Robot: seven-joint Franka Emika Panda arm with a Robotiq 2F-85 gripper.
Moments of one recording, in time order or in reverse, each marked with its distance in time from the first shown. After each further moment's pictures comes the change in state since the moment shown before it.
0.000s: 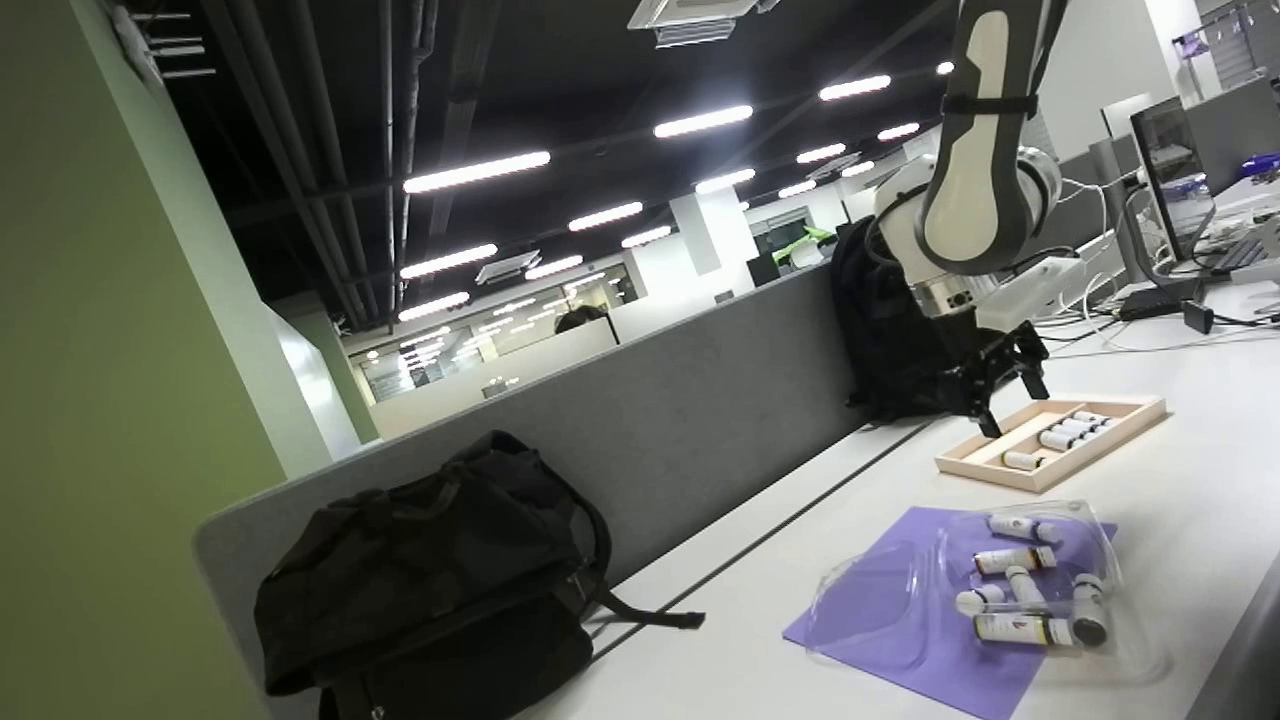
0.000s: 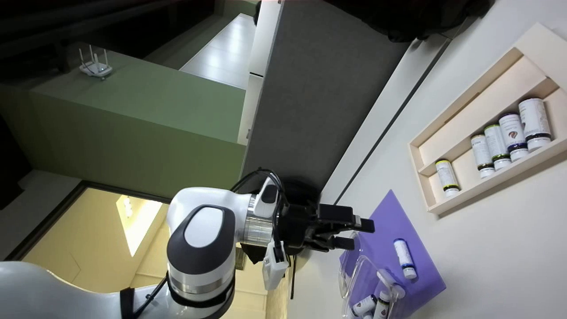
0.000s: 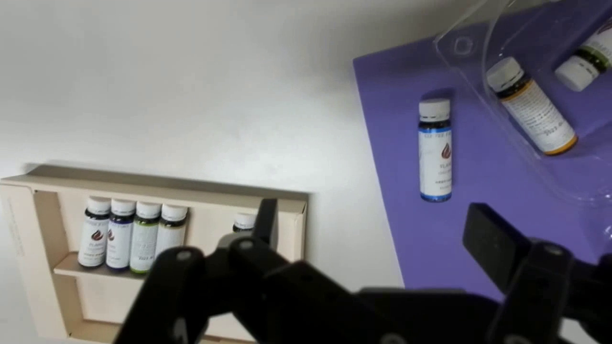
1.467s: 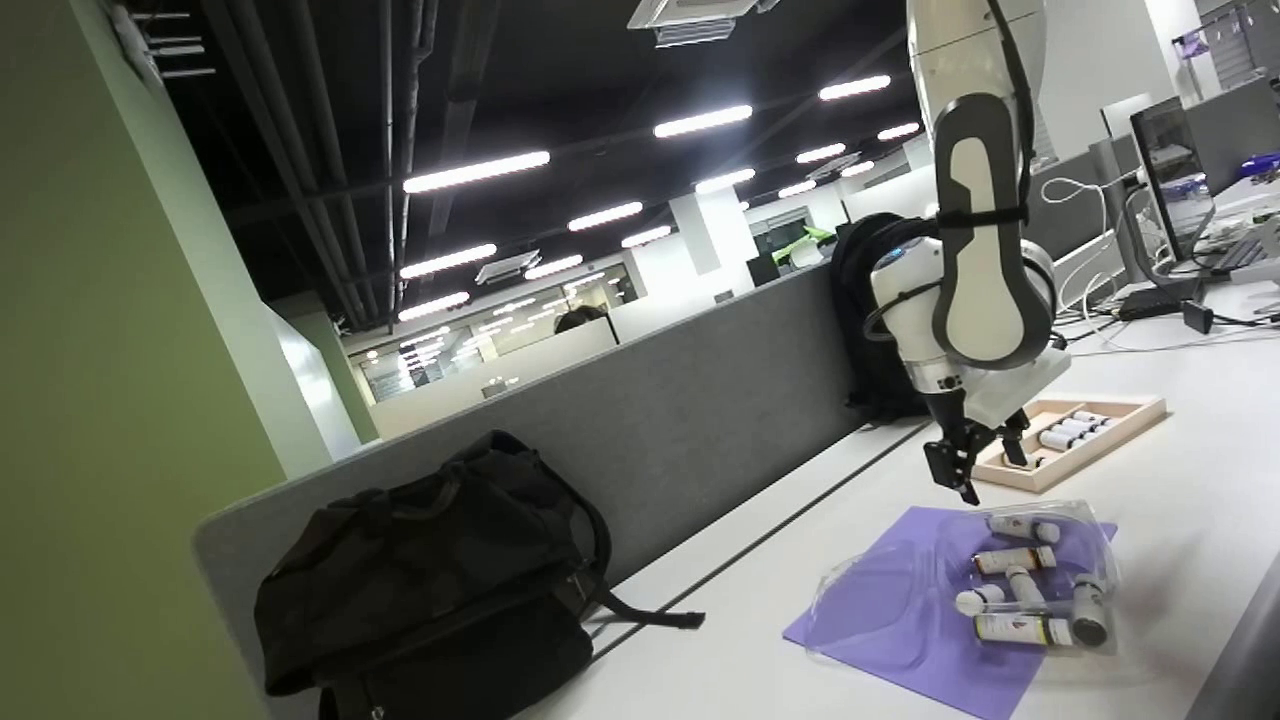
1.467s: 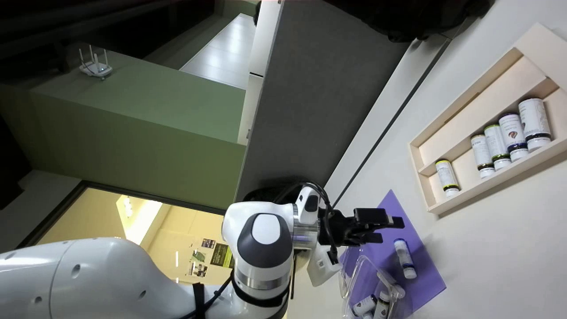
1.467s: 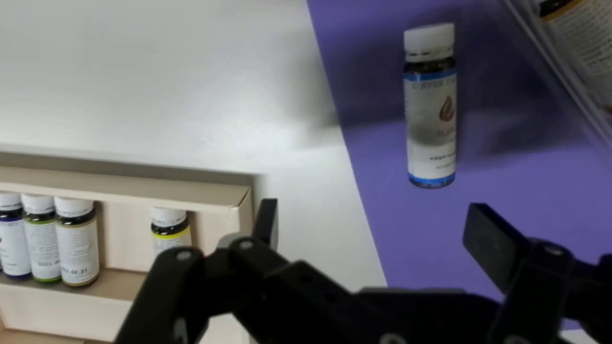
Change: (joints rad) arm 0.235 0.315 -0.187 0.114 -0.076 0.286 0.195
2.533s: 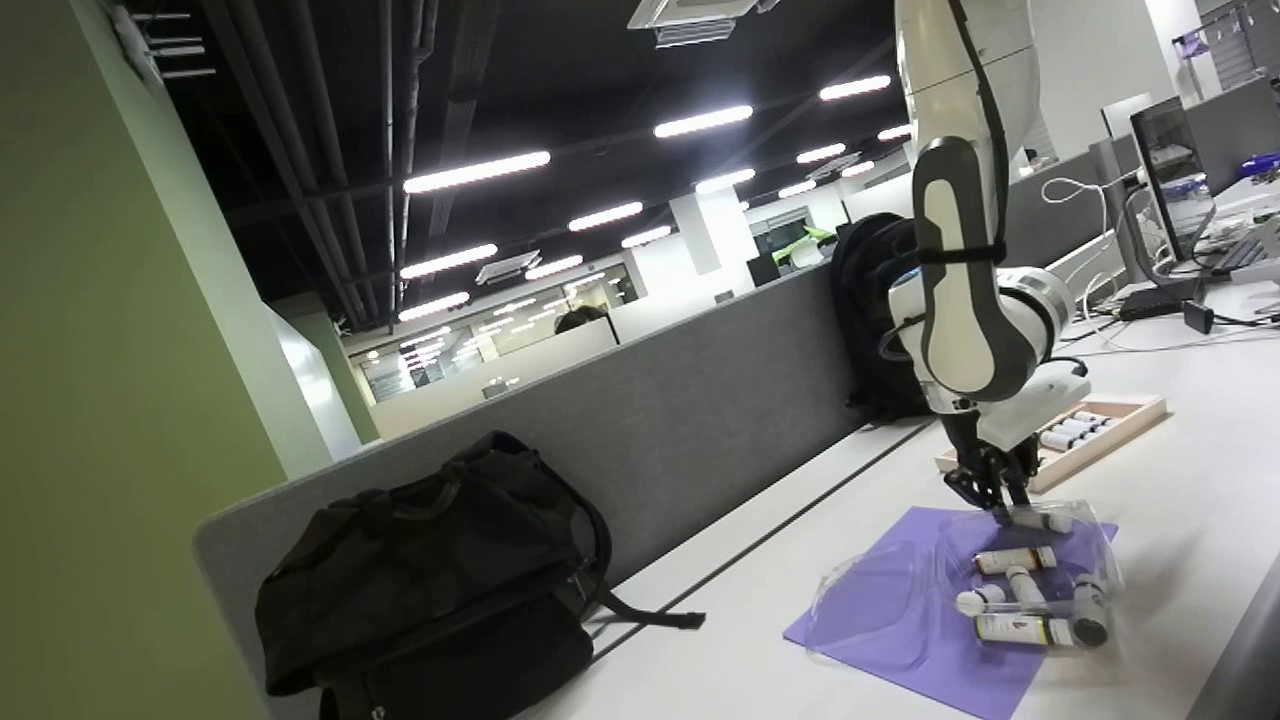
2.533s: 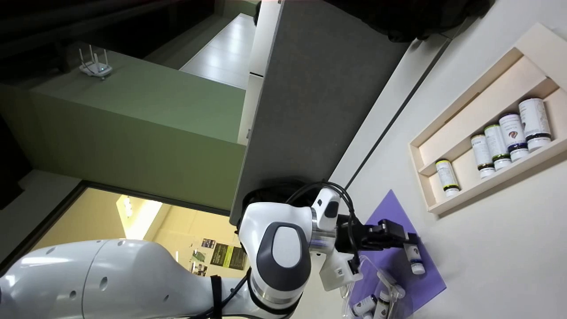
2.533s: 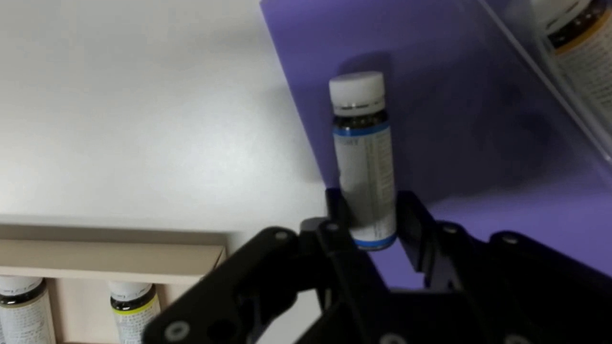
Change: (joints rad) arm 0.005 0.083 0.027 0.002 0.309 0.059 -0.223
